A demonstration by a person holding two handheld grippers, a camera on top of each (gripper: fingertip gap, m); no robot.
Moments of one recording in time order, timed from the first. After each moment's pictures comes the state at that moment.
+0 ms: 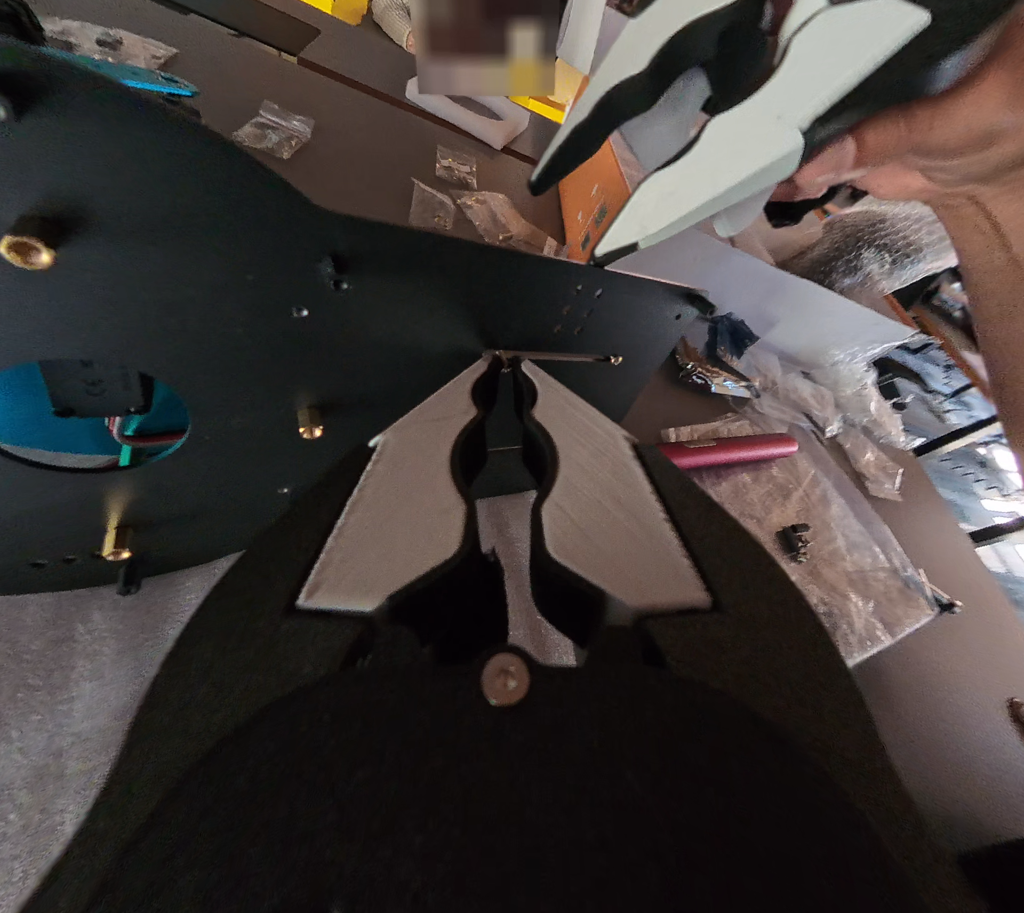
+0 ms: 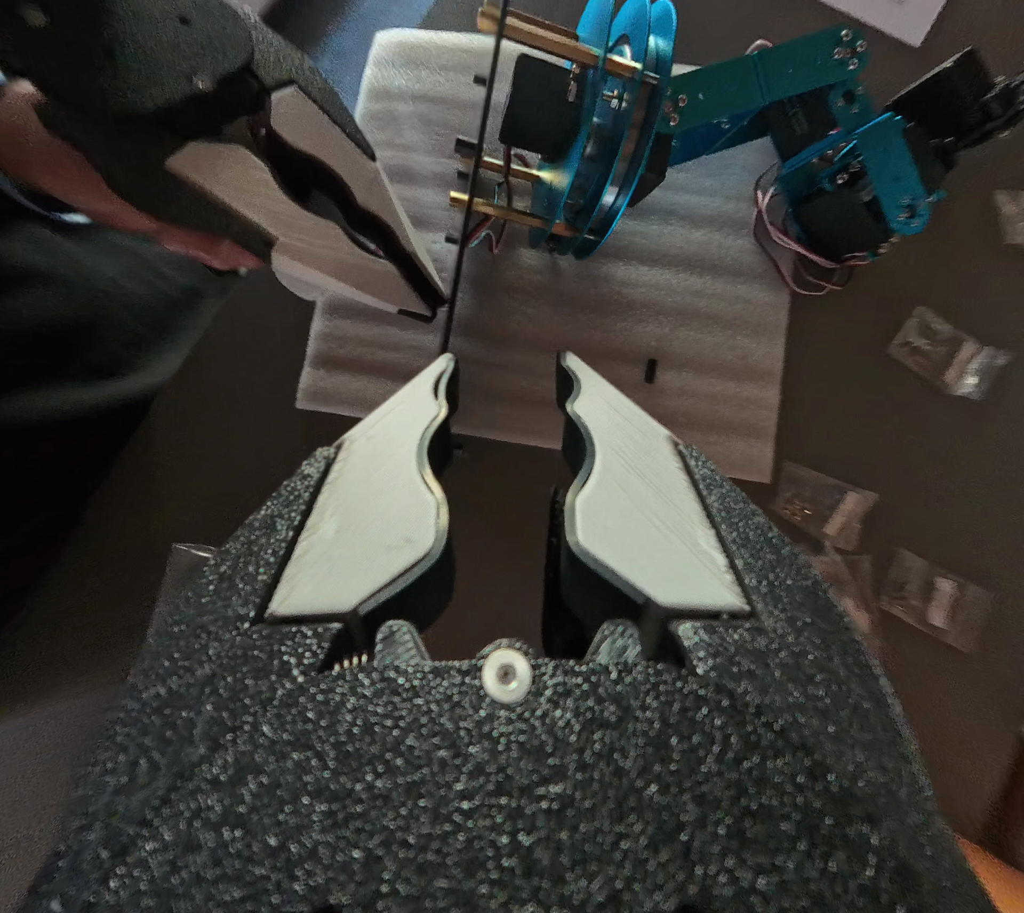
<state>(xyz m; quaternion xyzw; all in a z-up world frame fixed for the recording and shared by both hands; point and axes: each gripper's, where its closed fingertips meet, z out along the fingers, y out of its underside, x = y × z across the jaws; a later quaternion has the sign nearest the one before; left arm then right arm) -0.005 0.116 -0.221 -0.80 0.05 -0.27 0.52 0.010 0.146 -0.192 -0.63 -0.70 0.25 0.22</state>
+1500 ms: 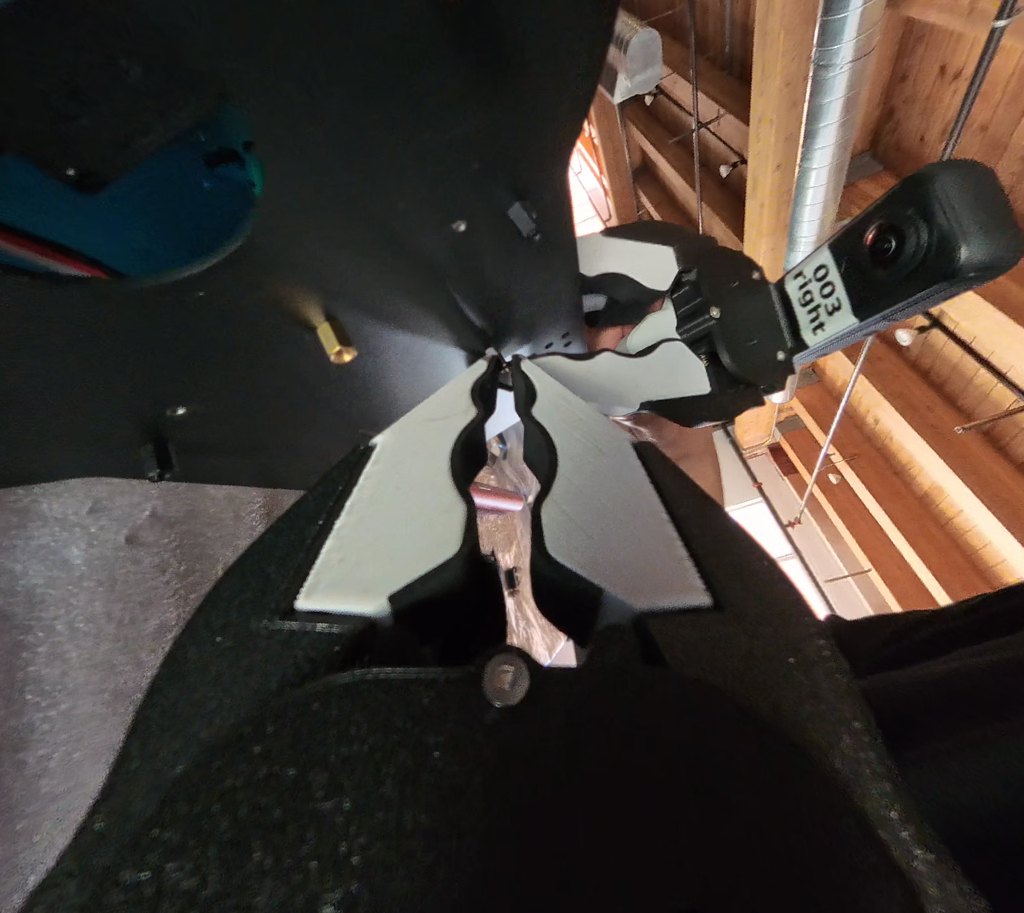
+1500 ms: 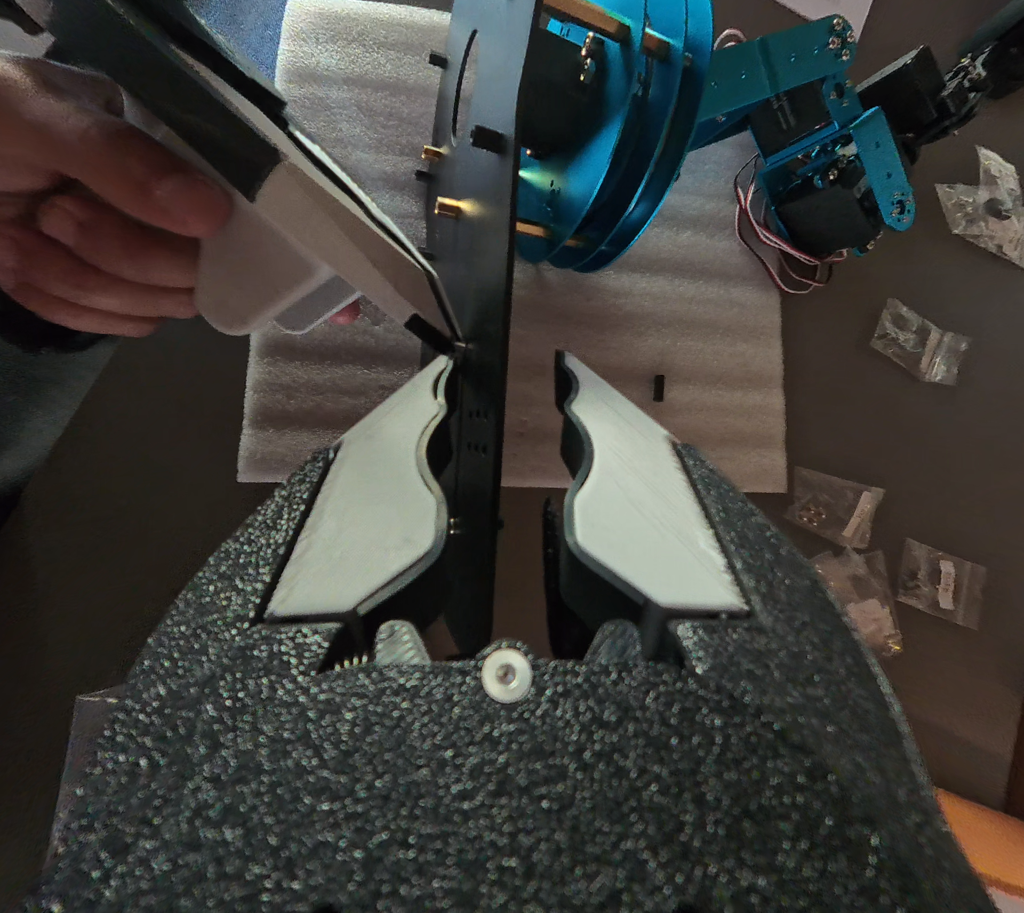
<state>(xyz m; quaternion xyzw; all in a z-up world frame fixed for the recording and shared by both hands) -0.008 0.115 -0.216 -0.68 -0.13 -0.59 0.41 -0.014 0.132 -0.230 -0.65 -0.68 0.19 0.29</state>
